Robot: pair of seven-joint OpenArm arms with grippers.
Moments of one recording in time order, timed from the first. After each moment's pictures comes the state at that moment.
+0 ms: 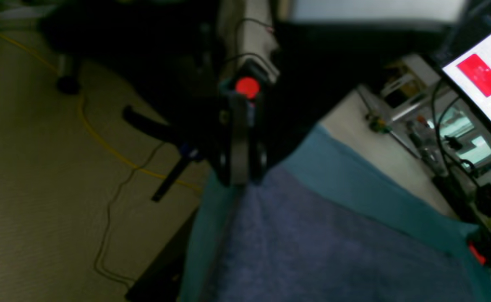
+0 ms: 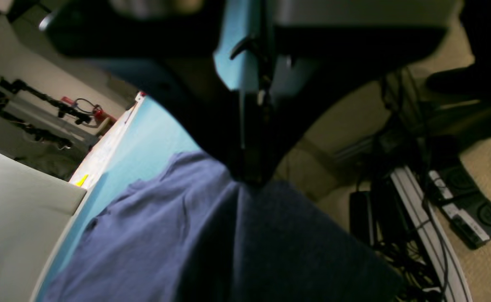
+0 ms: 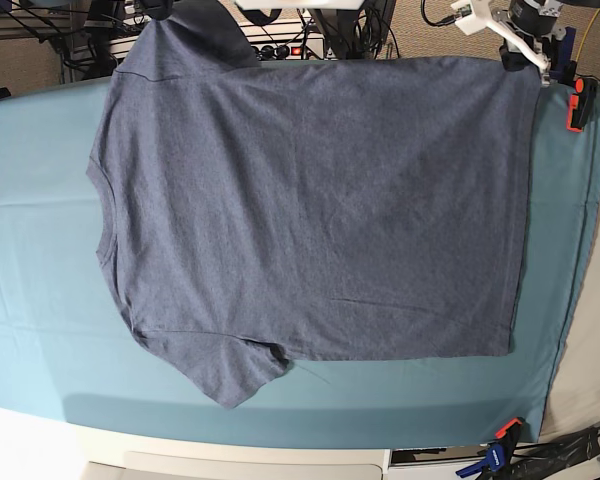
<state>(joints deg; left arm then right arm) 51.0 -59.5 29.9 124.6 37.9 4.0 45.8 -70.1 48.1 -29.3 124.1 -69.6 -8.1 -47.2</state>
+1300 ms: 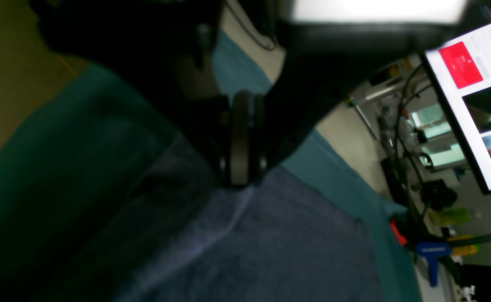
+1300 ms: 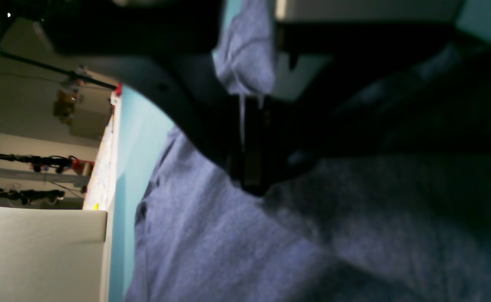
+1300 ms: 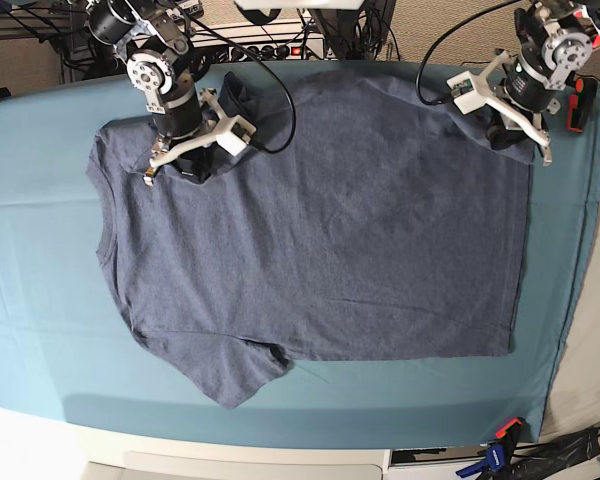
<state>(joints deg) 29.9 -60.2 29.6 123.6 24.0 0.4 37.6 -19.7 31.3 -25.6 109.7 -42.4 7.0 -34.9</state>
